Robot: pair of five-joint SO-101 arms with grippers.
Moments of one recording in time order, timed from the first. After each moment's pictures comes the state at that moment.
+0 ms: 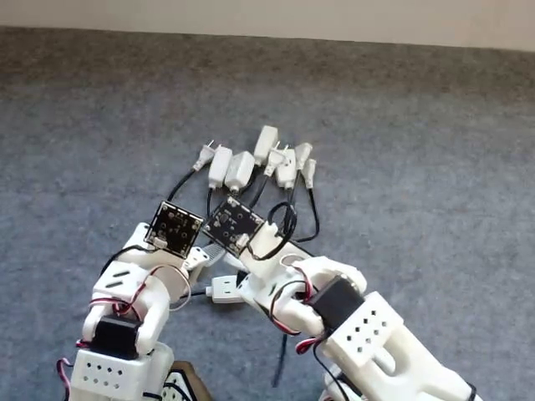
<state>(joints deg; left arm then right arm) 6.8 -93.1 85.4 50.3 -11.4 -49.0 -53.5 50.3 62.1 14.3</state>
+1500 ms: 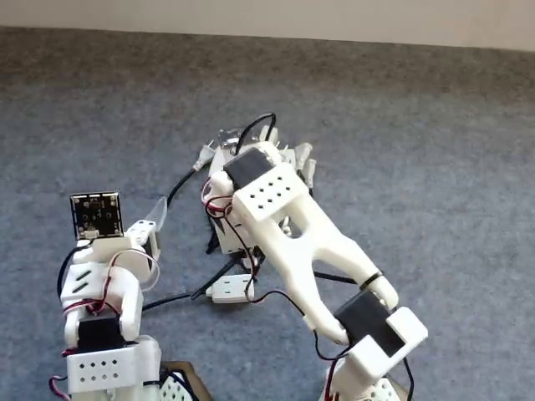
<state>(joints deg) -13.9 -92.8 87.3 40.4 2.0 -44.4 5.3 -3.9 98.2 -24.0</state>
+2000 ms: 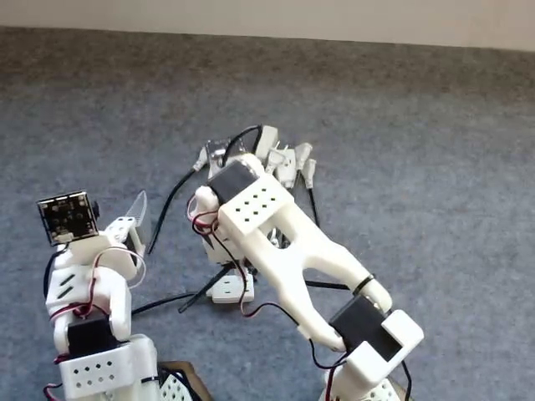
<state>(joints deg) -20.4 -92.8 84.4 42.2 6.0 -48.0 5.3 0.3 95.3 -27.2</state>
